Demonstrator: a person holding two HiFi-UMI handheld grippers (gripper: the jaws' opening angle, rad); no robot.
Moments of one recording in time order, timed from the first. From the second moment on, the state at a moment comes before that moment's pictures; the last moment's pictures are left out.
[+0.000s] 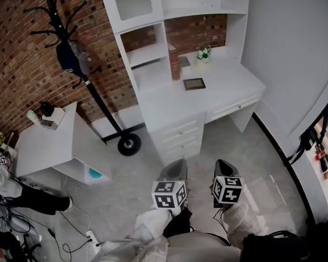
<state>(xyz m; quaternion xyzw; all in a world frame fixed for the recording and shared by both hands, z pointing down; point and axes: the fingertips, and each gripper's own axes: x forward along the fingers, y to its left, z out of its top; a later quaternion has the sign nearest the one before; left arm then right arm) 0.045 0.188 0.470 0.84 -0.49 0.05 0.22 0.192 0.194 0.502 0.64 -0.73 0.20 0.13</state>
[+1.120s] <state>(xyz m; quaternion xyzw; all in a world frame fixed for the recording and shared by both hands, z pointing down) 0.036 -0.093 0.455 0.86 -0.48 0.03 0.20 0.156 -0.078 0.488 0.62 -0.75 0.19 0.12</state>
